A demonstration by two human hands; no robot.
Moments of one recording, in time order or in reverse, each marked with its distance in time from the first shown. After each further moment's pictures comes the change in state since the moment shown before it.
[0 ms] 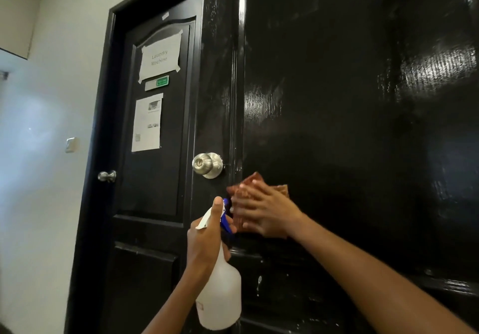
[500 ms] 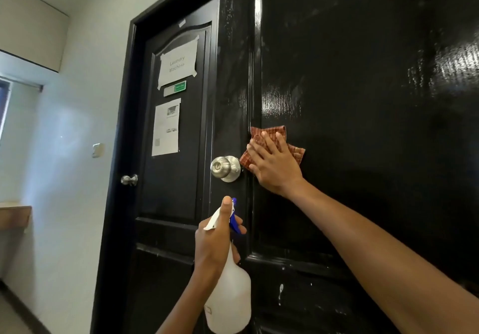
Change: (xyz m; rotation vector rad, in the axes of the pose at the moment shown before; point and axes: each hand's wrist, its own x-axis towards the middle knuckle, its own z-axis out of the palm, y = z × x) left_hand 0.006 0.004 -0.014 0.003 0.041 0.026; right_hand 0.072 0.046 -0.038 0.091 0.169 0.452
